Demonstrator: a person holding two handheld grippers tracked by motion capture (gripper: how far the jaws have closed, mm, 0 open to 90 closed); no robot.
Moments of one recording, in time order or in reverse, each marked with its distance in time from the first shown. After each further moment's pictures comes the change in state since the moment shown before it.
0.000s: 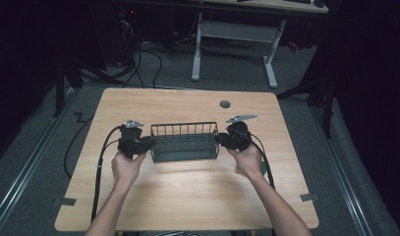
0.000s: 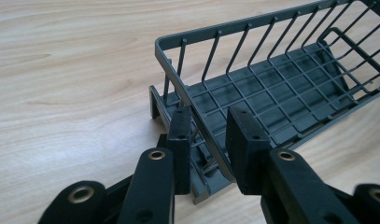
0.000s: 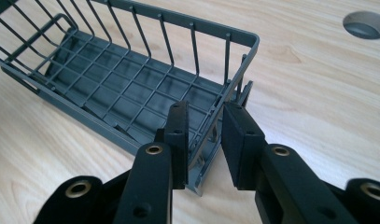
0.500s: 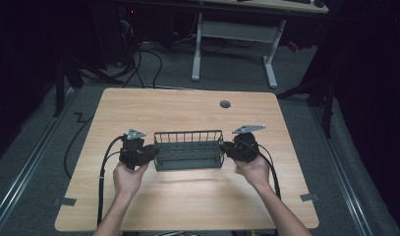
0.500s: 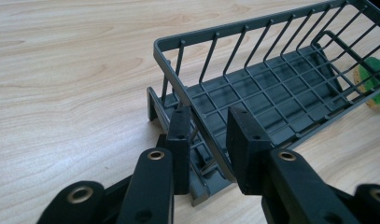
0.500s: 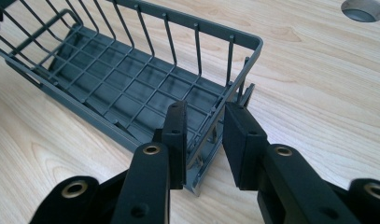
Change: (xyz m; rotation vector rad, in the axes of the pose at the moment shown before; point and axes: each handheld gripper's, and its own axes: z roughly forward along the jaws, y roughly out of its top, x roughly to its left) left arm -0.019 -0.019 -0.013 -0.015 -0.030 0.012; right arm 0.008 -0.028 -0.025 -0.009 0.008 -0.026
